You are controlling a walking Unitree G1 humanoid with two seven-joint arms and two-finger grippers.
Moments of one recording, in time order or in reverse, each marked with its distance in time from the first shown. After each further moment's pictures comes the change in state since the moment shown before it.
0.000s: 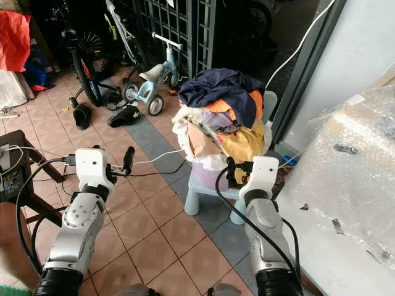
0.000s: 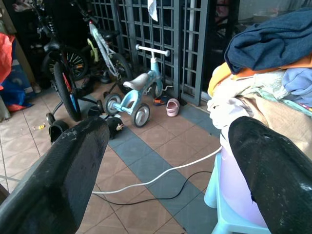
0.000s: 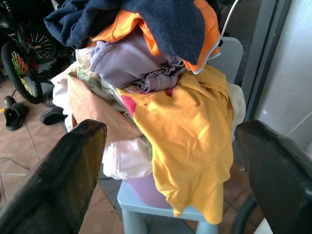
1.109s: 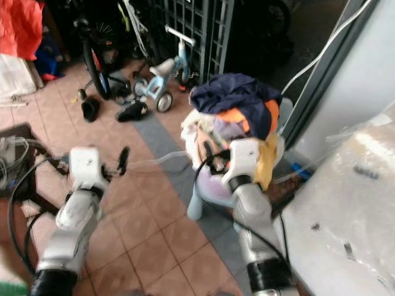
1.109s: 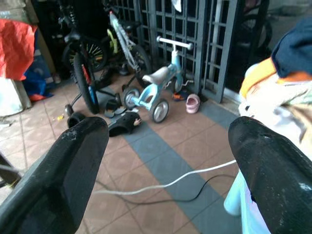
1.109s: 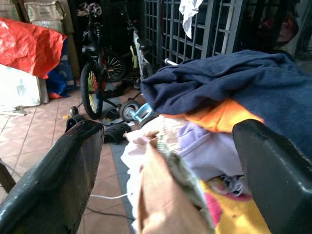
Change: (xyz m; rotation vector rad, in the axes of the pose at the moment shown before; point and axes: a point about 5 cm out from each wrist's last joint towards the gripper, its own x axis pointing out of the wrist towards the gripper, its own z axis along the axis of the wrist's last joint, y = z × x) left arm 0.002 0.006 -0.001 0.000 0.012 0.021; right arm 0.008 0.043 0.037 -0.090 -0.177 0.276
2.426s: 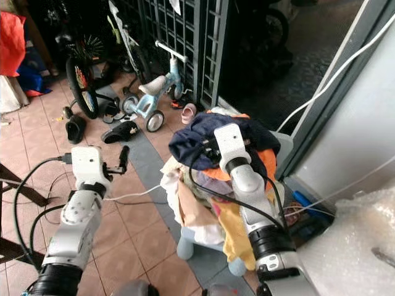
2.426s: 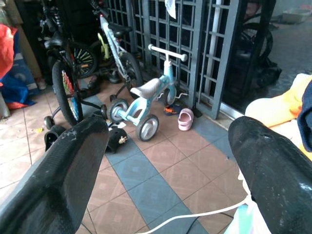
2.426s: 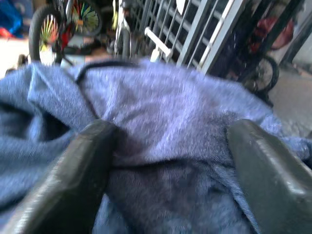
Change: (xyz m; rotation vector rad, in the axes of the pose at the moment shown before) left arm 0.003 -0.007 -0.002 -0.010 0.017 0.001; right arm 0.031 -0.020 -0.015 -0.265 0.204 -0.034
